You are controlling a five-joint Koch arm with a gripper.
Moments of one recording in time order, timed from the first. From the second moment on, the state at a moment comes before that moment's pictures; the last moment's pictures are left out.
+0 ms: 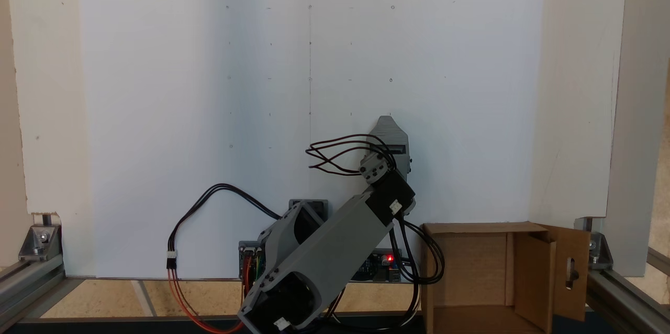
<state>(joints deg) 49.7 99.6 127.3 29.4 -53.2</state>
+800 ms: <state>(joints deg) 50.1 97.5 127.7 26.2 -53.2</state>
